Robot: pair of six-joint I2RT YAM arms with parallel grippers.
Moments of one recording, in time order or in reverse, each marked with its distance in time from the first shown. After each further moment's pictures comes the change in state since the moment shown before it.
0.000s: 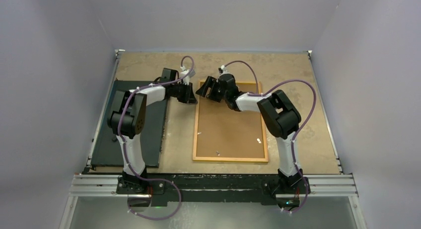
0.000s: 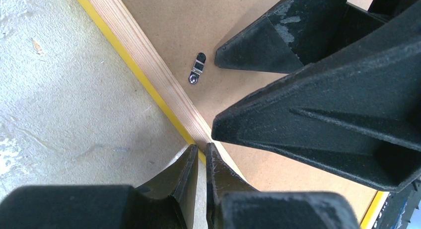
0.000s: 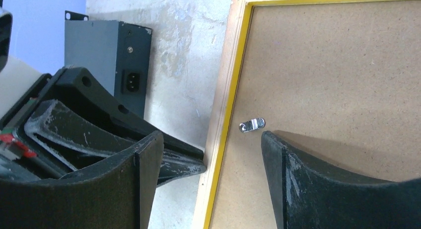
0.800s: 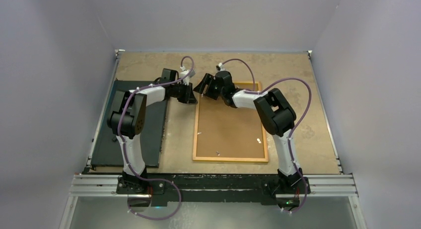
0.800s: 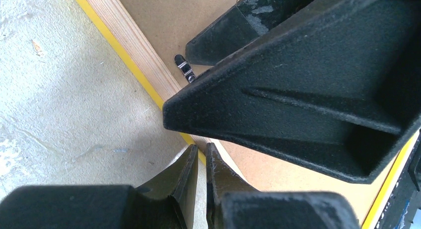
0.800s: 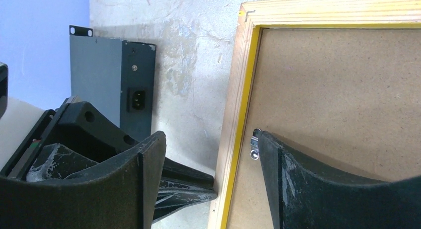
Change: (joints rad) left arm -0.001 -0.006 -0.017 0.028 0.003 0.000; right arm 0.011 0.071 0.128 -0.077 0.015 0.045
